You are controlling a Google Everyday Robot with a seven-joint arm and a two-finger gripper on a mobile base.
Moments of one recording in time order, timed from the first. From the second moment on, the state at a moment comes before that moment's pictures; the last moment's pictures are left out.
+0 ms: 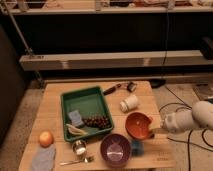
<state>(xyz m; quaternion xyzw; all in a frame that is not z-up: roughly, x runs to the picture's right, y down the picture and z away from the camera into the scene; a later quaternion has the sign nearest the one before) 0.241 0.201 0.705 0.01 -0.40 -0.49 0.78</state>
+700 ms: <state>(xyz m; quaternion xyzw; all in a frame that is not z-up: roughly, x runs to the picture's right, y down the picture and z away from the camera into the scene) 0.198 0.218 0.667 0.04 -0.46 -0.54 0.71</state>
